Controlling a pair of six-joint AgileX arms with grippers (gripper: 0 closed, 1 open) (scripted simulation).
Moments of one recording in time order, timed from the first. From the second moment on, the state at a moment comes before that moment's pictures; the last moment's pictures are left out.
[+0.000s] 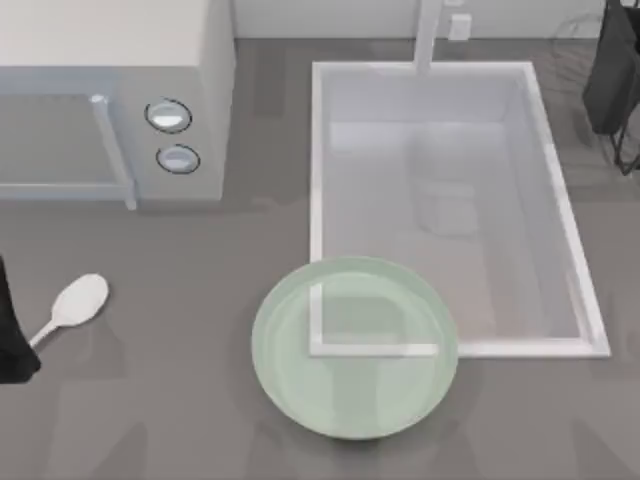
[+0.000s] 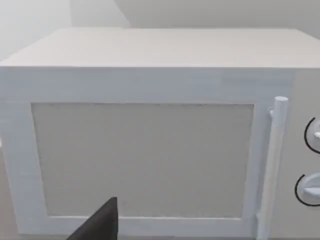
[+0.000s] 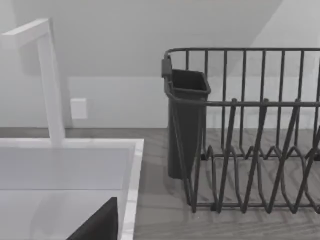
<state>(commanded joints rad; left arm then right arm) 0.00 0.00 0.00 0.00 0.00 0.00 0.00 0.00 0.00 0.00 0.00 0.00</state>
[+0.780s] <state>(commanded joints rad) 0.03 0.68 0.47 -0.46 0.00 0.32 0.00 0.00 0.00 0.00 0.00 0.00</state>
